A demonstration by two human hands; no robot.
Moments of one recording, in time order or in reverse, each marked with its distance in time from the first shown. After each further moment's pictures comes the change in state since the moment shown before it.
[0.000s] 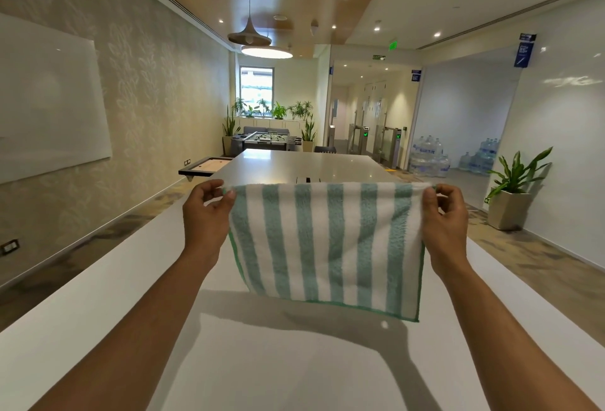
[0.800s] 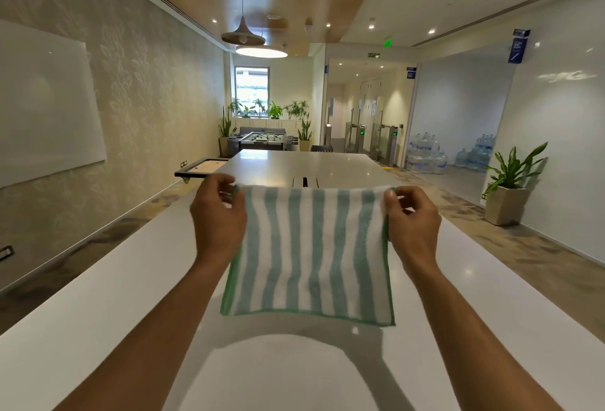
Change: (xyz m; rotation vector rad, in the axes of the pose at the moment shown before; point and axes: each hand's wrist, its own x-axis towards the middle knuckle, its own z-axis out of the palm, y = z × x) left_hand -0.022 0.026 0.027 0.326 0.062 0.398; right_hand -0.017 -0.010 0.035 -0.116 0.004 0.011
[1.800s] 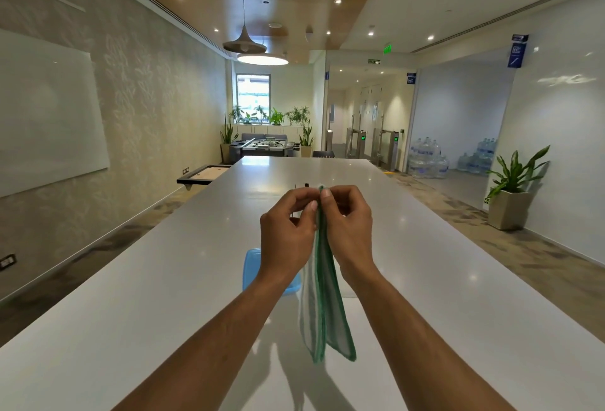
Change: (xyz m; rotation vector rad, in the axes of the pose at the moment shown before) left_hand -0.048 0.054 0.046 -0.260 -0.269 0.019; right_hand -0.048 -0.042 0.072 0.317 -0.209 -0.055
